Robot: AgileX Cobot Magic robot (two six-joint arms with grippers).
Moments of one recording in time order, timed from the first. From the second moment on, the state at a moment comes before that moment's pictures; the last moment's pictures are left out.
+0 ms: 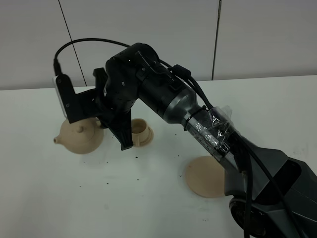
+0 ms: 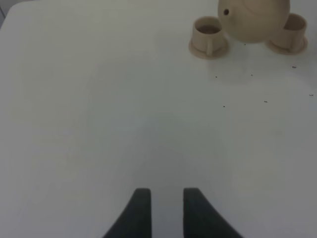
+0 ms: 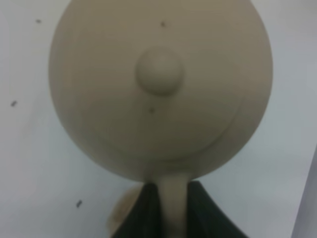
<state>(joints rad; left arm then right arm) -0.07 -0.01 -0.50 0.15 1.04 -0.01 0.82 2.61 -2.80 0.06 1.23 -1.26</state>
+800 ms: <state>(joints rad) -0.07 -0.01 -0.50 0.15 1.04 -0.01 0.81 2.61 -2.80 0.00 1.24 -0.59</state>
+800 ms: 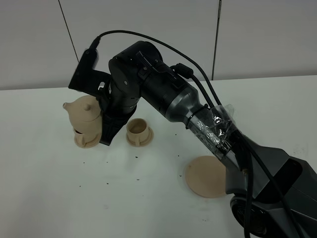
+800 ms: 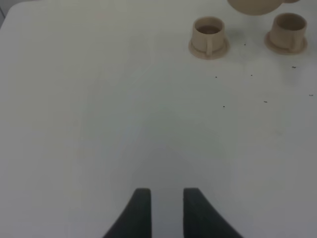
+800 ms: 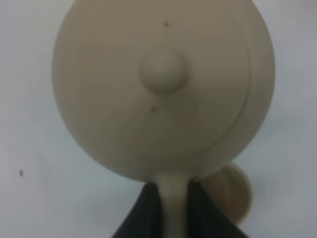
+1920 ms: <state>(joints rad) -0.07 -0.01 -0.50 0.15 1.04 -0.01 0.76 2.61 -2.77 -0.01 1.24 -0.56</state>
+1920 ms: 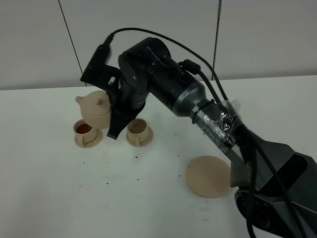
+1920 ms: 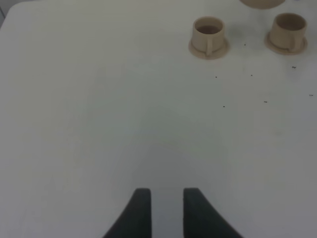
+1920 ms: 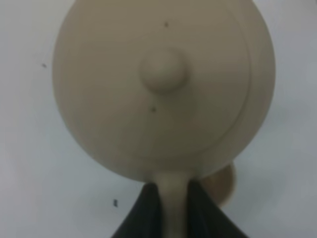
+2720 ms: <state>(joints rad) -0.07 -0.01 -0.50 0.15 1.04 -0.01 0.66 2.46 -2.54 -0.07 1.23 -0.59</state>
